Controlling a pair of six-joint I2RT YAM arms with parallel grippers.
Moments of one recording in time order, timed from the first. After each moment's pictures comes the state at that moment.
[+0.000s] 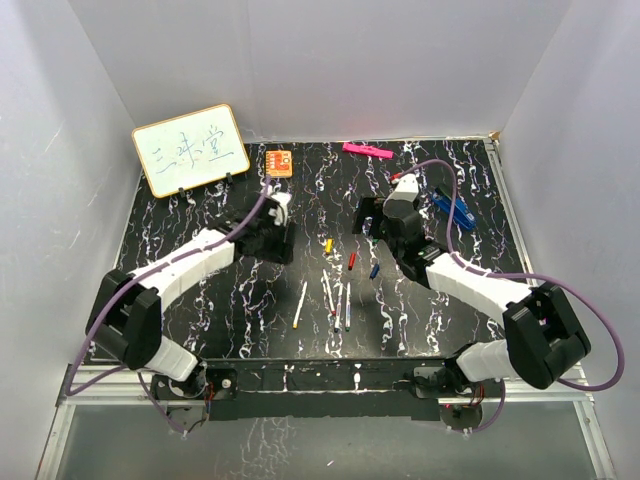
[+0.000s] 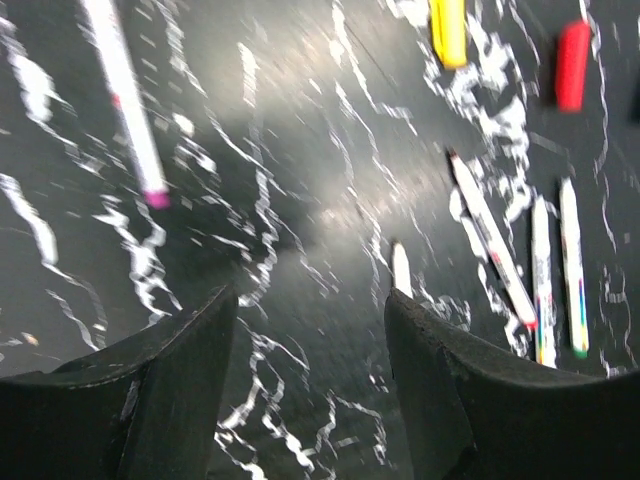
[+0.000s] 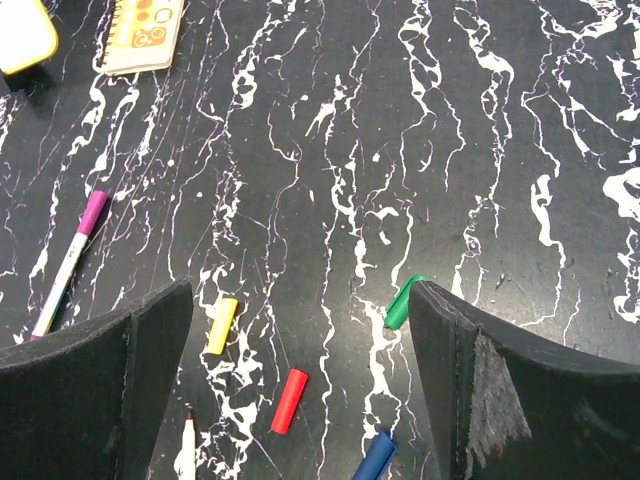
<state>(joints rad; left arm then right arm) -0.53 1.49 1.03 -0.49 0.02 -0.24 0.55 1.34 0.75 0.22 0.33 0.39</state>
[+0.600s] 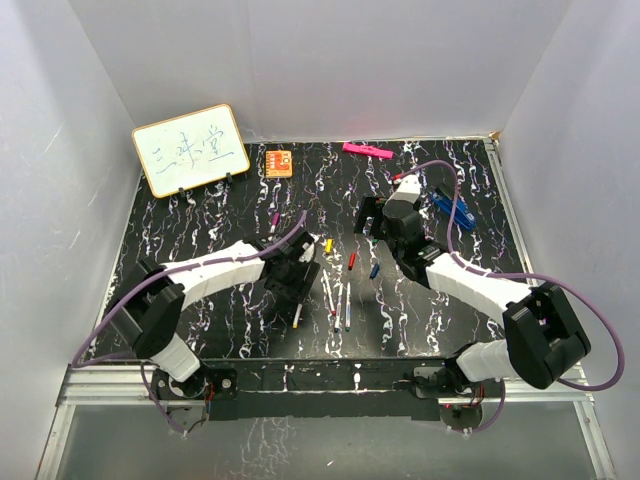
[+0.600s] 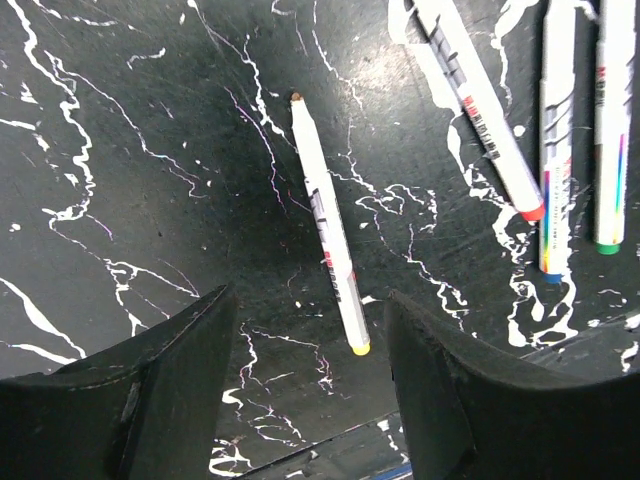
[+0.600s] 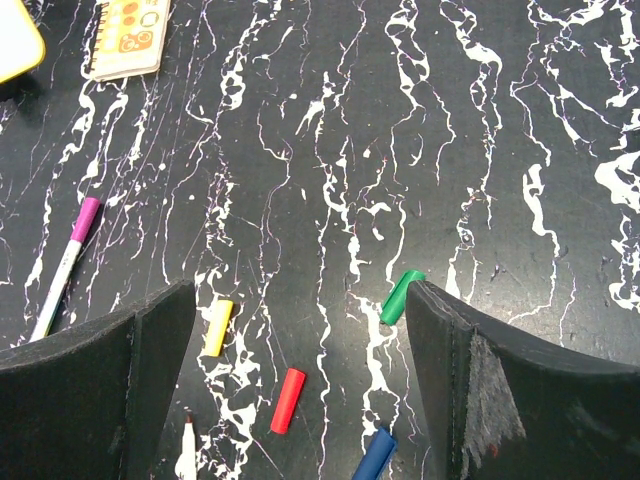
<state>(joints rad) -0.79 1.57 1.00 -0.66 0.02 -0.35 0.55 1.34 0.75 0.20 0.36 0.42</state>
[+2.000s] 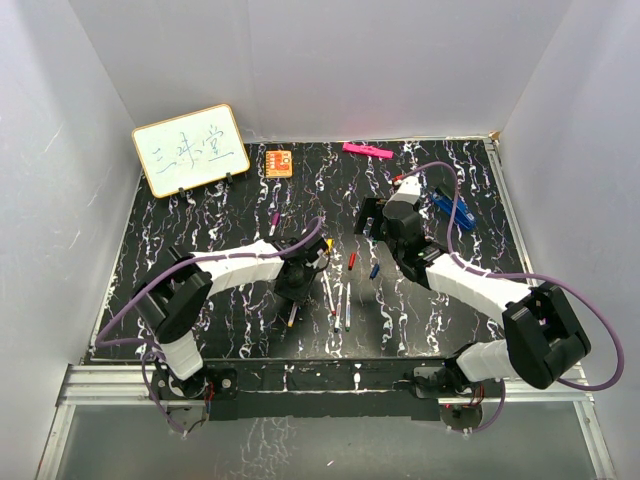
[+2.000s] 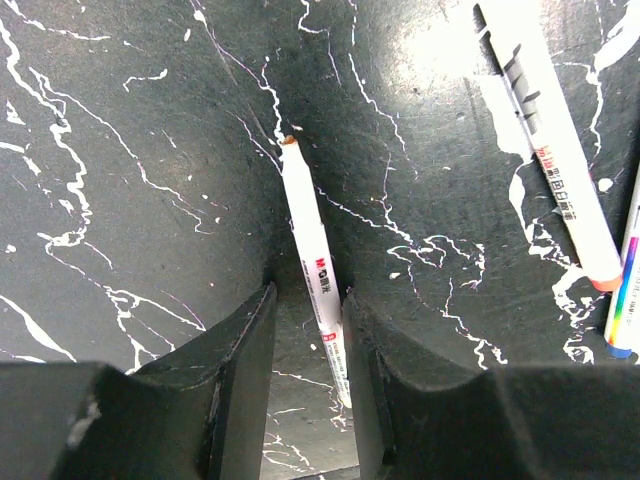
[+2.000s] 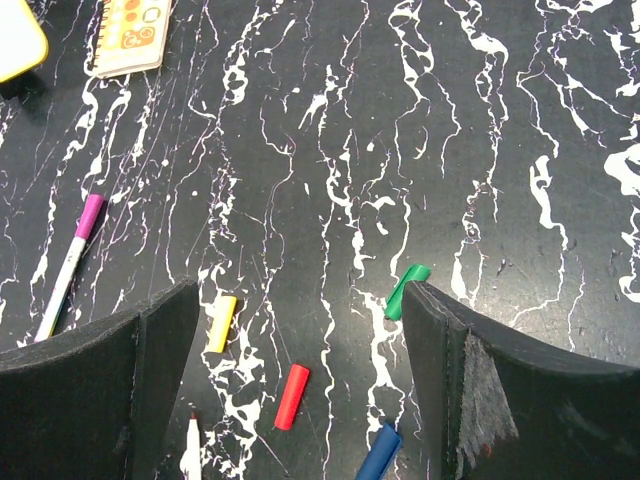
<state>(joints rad) -0.85 1.74 1.05 -0.68 -0.10 -0.38 0.55 1.34 0.74 0.21 0.36 0.44</state>
